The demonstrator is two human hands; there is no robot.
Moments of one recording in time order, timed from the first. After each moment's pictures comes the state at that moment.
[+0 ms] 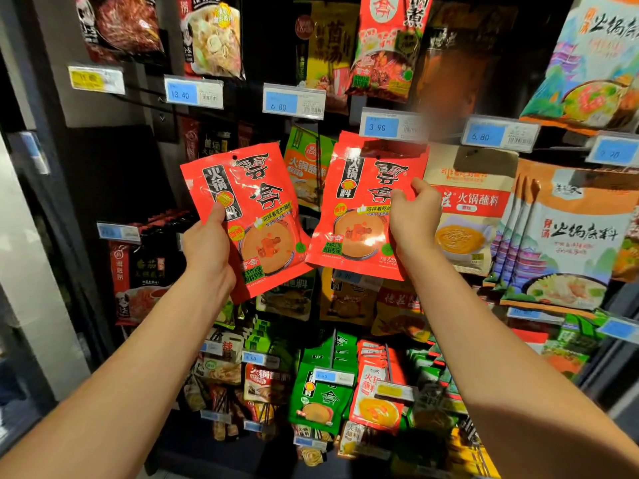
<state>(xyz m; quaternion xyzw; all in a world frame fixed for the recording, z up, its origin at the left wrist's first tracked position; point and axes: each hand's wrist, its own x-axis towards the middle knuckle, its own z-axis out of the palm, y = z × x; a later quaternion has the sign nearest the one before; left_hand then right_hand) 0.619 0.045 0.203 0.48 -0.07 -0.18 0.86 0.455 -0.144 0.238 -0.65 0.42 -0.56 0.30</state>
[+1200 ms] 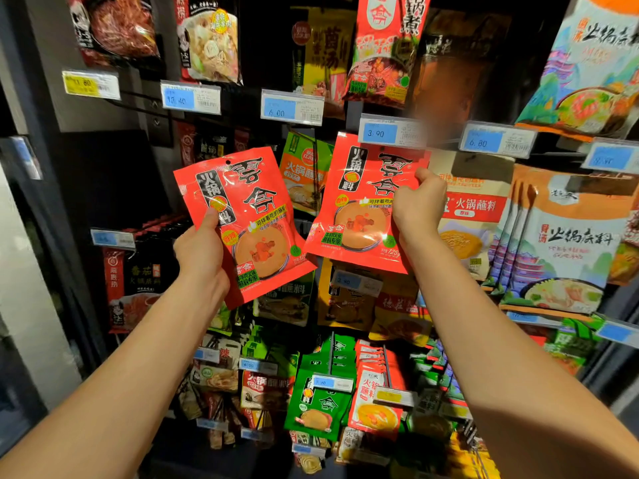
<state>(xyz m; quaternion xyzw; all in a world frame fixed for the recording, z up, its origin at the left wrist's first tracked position) 0.641 0.038 0.196 0.45 -0.07 -0.19 0.87 0.458 -0.161 0.257 -0.65 0.43 -0.57 0.25</state>
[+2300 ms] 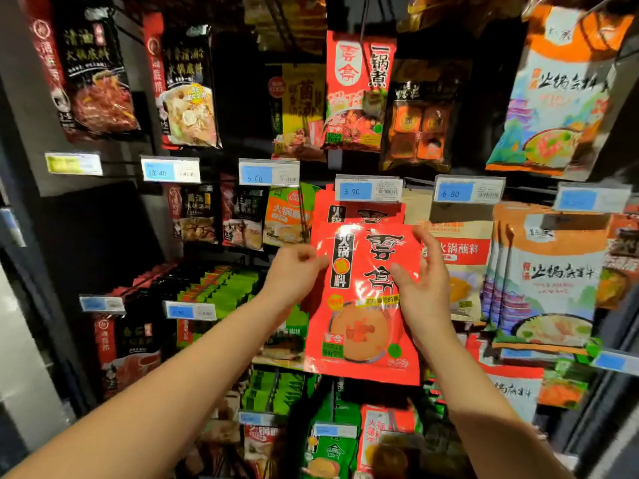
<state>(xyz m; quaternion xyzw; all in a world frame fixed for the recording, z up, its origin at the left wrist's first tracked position) 0.588 -0.052 0.250 0.66 -0.43 -0.19 0.58 0.405 -0.129 0.226 -0.66 0.27 -0.59 0.39</state>
